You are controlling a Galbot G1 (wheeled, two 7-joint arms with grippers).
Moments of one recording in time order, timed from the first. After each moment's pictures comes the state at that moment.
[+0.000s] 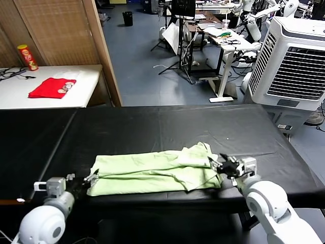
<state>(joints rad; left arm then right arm) 1.46 -0.99 -0.62 -2.16 -0.73 0.65 -0.35 -1.11 1.01 0.38 2.02 0.60 -0.66 0.17</state>
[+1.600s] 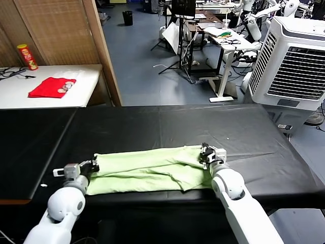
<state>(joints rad) 1.25 -1.09 -0.52 -1.89 -0.58 0.53 -0.30 -1.00 1.23 0.26 1.73 0.37 -0.51 0.21</state>
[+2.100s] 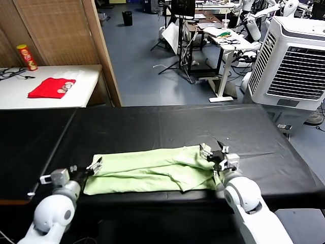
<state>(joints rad) 1.41 -1.13 -0.63 -2.02 -0.71 0.52 -0.28 -1.16 1.18 0.35 1.95 0.38 -0.51 0.16</state>
